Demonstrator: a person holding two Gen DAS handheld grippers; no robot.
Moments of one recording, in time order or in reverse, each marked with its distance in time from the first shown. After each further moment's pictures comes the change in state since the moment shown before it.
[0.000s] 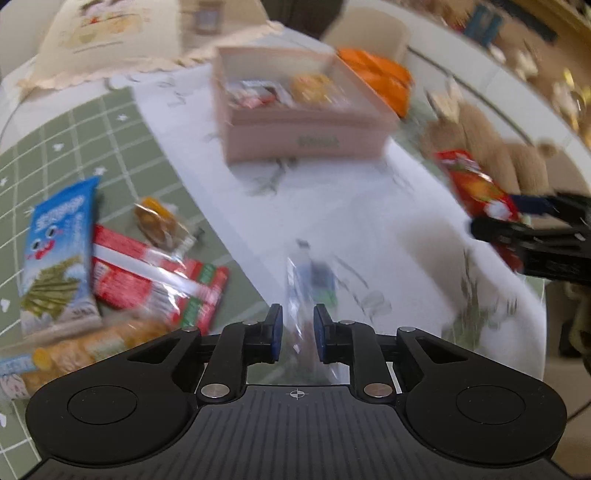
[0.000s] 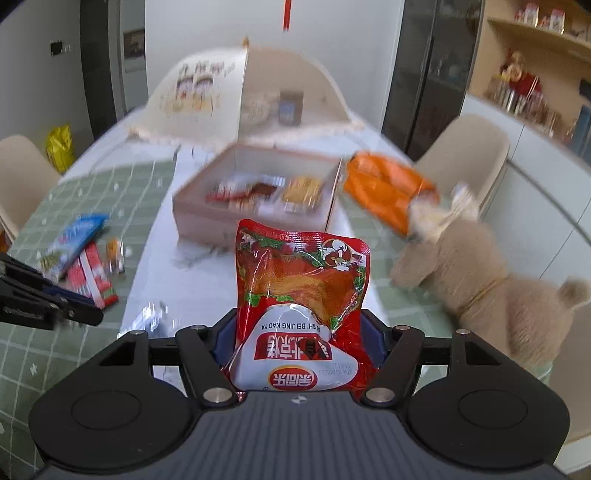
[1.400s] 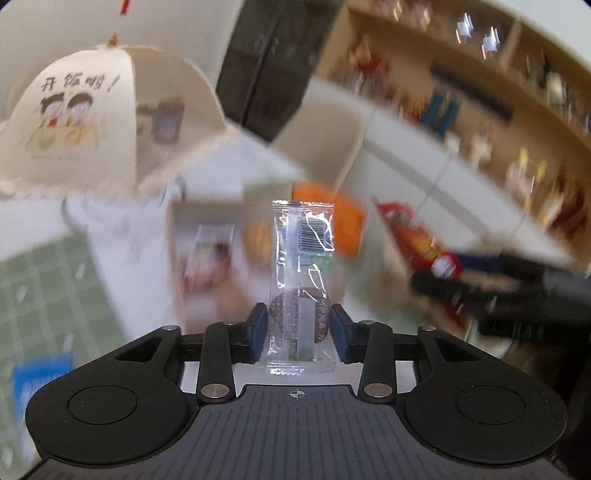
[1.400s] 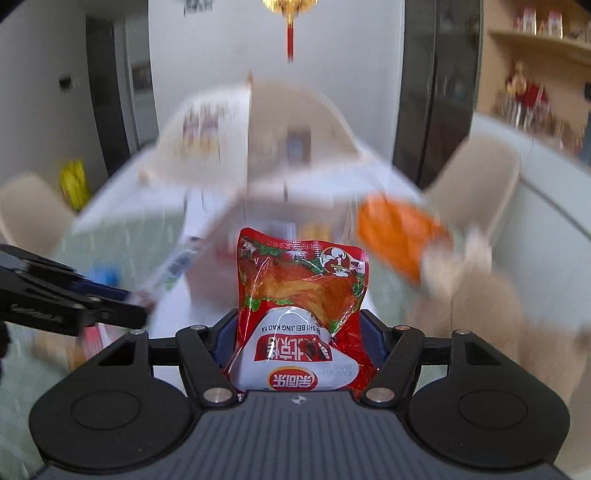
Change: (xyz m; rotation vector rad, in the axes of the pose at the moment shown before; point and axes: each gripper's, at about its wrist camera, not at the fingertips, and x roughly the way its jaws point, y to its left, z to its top) left arm -0.040 0.024 0.152 -0.077 -0.295 -0.207; right arm -0.018 -0.026 0.089 0.059 -0.198 0.090
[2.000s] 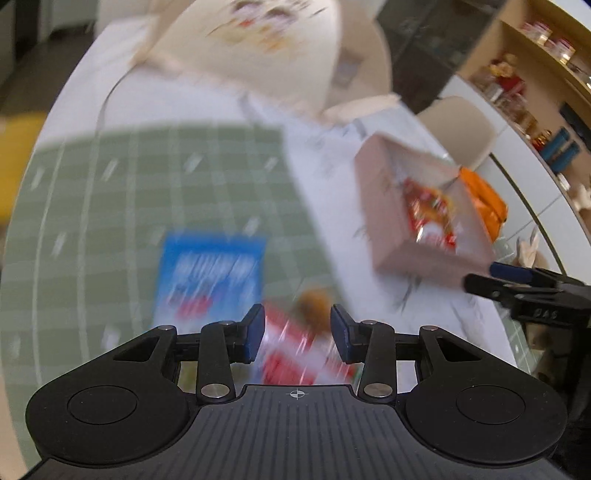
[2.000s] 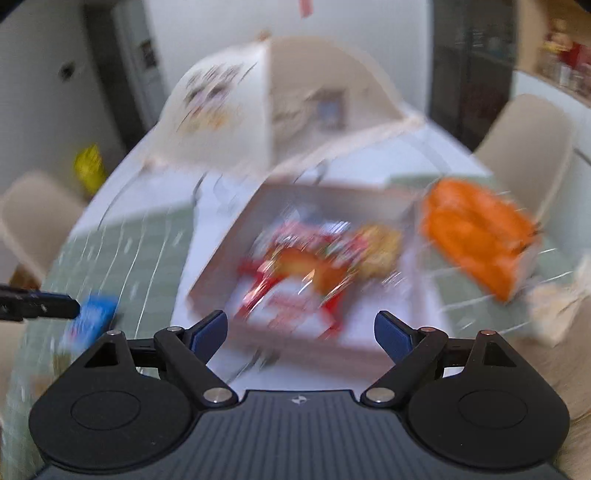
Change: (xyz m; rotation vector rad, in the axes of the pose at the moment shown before) left arm -0.058 0.133 -0.100 -0.318 0.127 0.277; right arm 0.131 0.044 -0.006 -0.028 0.233 0.144
